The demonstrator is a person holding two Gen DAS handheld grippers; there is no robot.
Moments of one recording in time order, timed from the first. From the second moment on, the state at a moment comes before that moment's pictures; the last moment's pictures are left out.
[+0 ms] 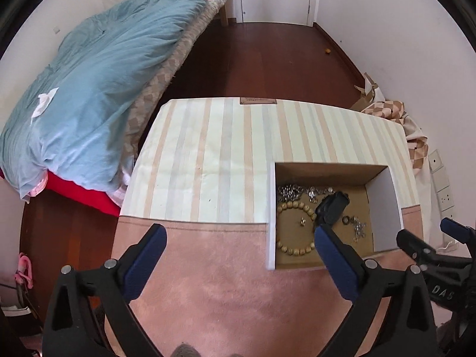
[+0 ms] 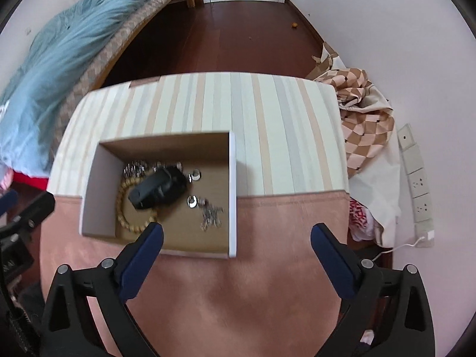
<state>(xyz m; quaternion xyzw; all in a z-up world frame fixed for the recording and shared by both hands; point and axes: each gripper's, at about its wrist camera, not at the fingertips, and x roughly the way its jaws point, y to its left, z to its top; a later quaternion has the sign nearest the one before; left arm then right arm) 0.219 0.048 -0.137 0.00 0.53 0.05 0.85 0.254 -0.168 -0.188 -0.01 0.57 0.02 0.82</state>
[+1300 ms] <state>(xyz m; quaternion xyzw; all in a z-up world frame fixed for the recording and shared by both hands) 0.028 0.029 0.045 -0.03 0.41 0.04 0.91 0.031 -0.187 0.046 0.00 0.38 0.01 0.92</state>
